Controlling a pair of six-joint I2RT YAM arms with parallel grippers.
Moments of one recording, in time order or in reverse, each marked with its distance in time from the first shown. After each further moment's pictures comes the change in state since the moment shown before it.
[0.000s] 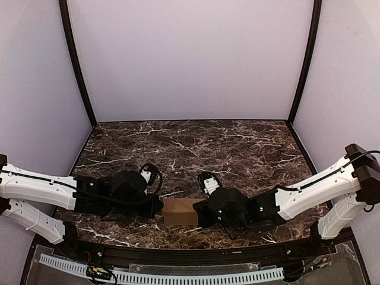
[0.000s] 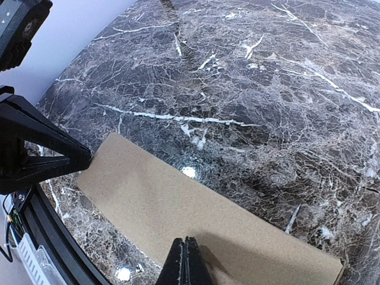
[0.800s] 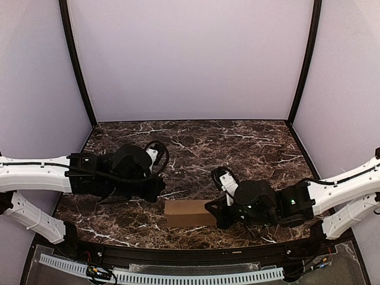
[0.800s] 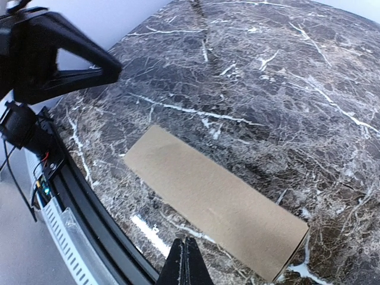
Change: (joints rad) left arm 0.007 0.023 0.310 -0.282 -0.108 0.211; right arm 0.031 -0.281 -0.048 -0.184 -0.031 -0.071
